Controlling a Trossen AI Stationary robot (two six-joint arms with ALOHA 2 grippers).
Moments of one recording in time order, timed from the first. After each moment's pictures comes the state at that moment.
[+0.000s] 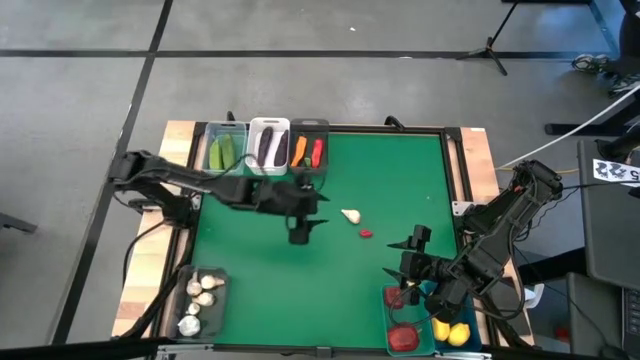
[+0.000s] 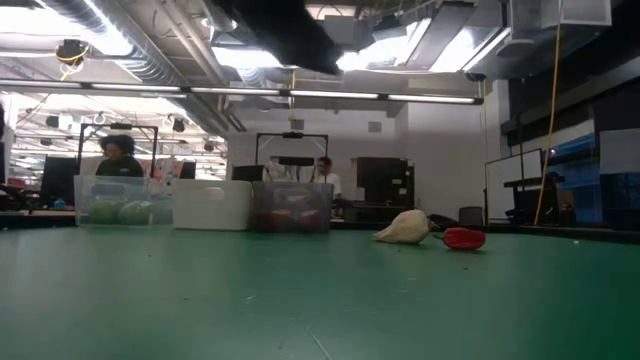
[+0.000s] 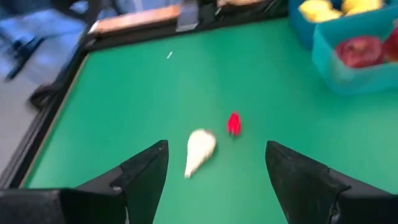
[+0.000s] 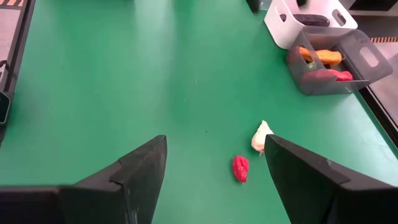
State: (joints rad) left arm -0.10 1.51 1.10 -0.19 -0.23 0.10; right arm 0.85 1.45 1.28 -0.97 0.80 0.78
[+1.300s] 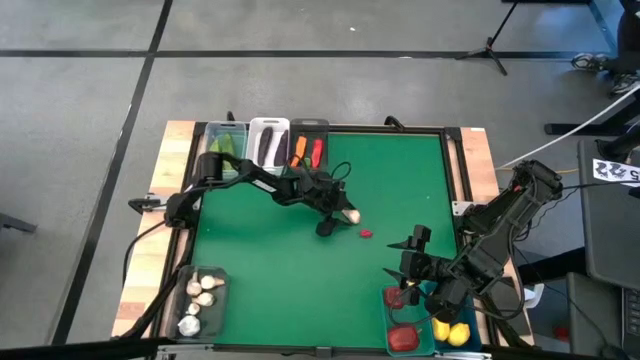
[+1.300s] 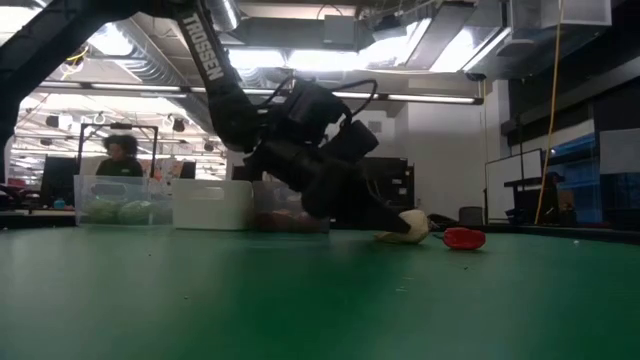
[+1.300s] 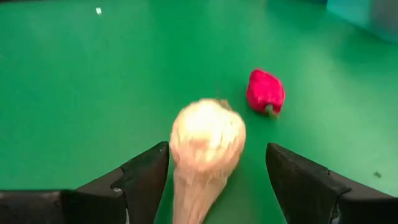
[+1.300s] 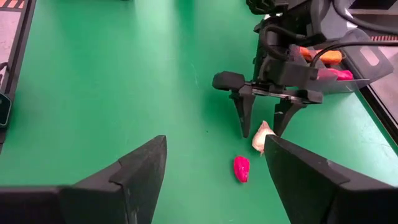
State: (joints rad) left arm 0.18 2.19 1.10 0.58 0.36 0.24; right arm 0.85 1.45 1.28 -0.97 0.80 0.79
